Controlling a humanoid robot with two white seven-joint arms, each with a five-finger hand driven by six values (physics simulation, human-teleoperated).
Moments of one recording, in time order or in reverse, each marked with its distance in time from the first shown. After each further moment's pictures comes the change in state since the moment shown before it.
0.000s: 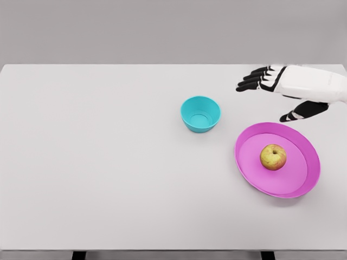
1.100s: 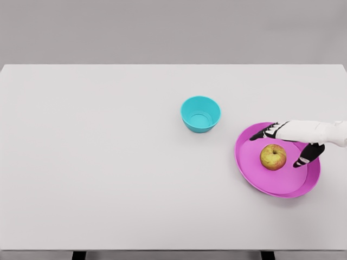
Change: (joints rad) left arm 0.000 0.000 0.000 0.000 0.000 0.000 0.000; right arm 0.038 0.008 0.233 0.104 0.018 0.165 0.116
